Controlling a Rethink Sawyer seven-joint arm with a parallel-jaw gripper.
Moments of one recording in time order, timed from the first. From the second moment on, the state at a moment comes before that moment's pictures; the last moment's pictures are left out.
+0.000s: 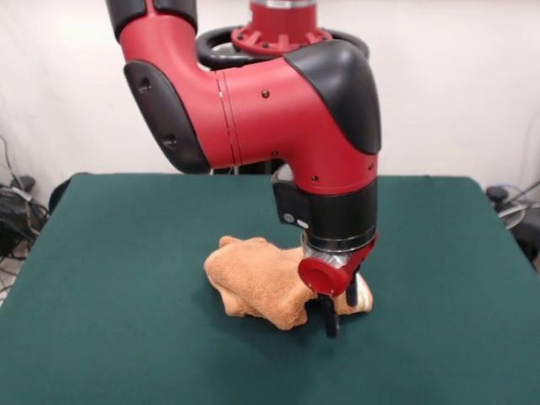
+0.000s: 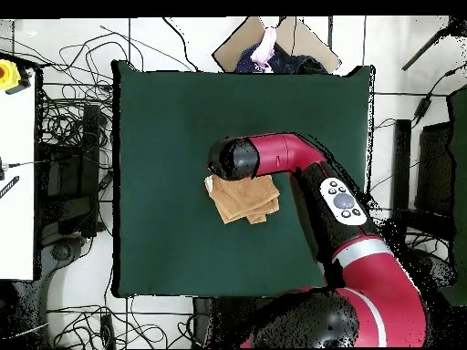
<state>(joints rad) -0.55 -0.45 0.56 1.50 -0.53 0.66 0.84</state>
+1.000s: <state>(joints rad) -0.64 -0.43 0.56 1.60 -0.50 0.71 0.84</state>
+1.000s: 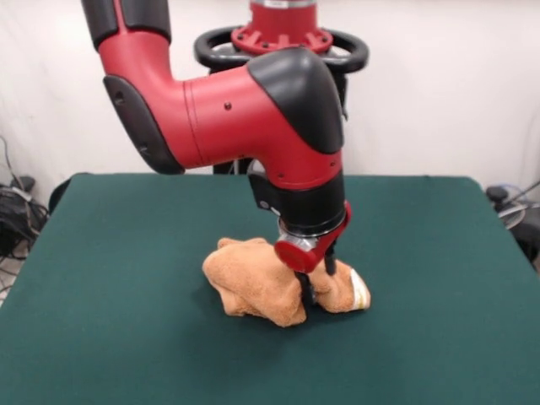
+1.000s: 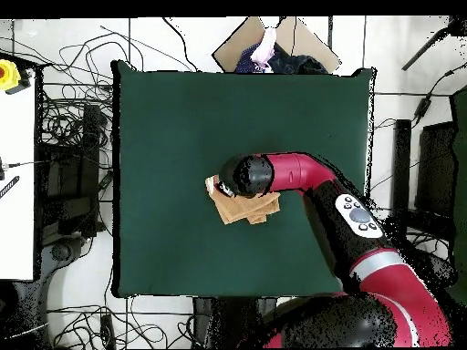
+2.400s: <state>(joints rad) -0.68 -0.40 0.59 1.63 -0.49 0.72 0.84</state>
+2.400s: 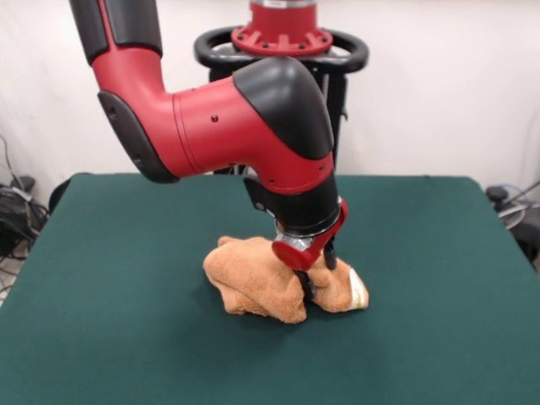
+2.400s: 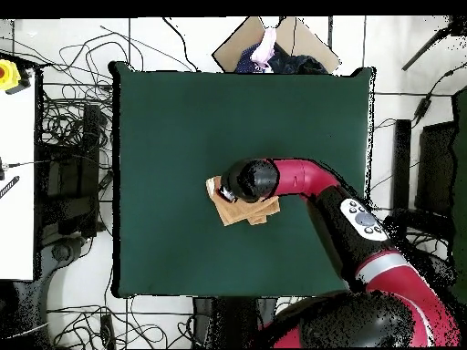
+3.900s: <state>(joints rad) -0.72 -0.36 0.61 1.66 -0.49 0.72 0.84</state>
